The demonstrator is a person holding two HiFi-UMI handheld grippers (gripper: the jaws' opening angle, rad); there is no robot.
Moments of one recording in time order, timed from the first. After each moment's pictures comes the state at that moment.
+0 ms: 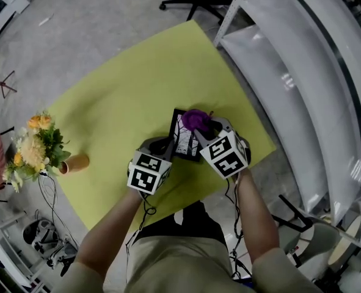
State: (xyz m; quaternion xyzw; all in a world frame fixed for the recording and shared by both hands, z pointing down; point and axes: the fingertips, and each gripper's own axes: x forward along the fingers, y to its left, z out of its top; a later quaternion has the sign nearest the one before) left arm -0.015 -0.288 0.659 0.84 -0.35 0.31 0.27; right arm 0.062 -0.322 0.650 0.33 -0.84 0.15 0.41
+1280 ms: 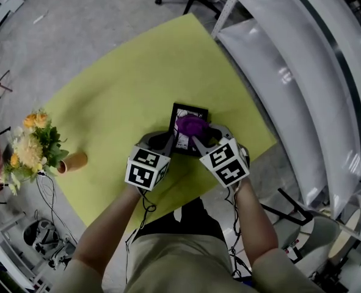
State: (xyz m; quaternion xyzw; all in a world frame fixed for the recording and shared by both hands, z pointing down) left arm -0.015 -0.288 0.659 0.86 -0.33 0.29 0.28; right arm 0.050 -0.283 0.650 0.33 -0.83 0.19 0.40
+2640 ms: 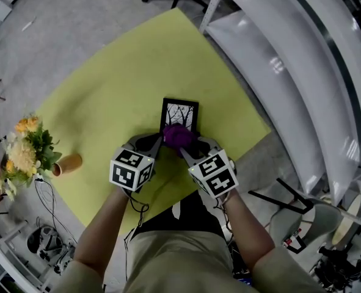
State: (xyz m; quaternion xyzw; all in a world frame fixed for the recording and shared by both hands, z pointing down) left arm -0.028 -0.269 0.660 0.86 -0.29 0.28 0.31; right arm 0.028 -0.233 0.648 0.35 -0.82 0.29 0.35
